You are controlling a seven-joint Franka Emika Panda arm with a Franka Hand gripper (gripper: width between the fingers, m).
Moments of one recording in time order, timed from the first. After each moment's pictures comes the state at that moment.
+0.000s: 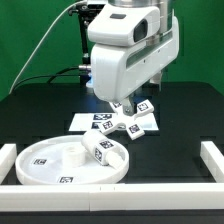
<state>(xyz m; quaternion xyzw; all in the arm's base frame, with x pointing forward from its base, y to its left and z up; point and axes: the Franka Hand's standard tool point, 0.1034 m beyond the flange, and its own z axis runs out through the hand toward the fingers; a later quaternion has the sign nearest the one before) 0.570 0.021 0.121 -0.88 -0.46 0.06 0.07</state>
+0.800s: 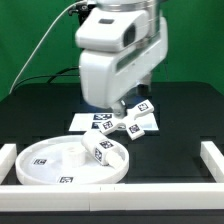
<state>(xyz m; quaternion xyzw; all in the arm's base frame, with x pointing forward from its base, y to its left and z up) 0.567 -0.006 0.114 -0.87 -0.48 0.06 0.09</state>
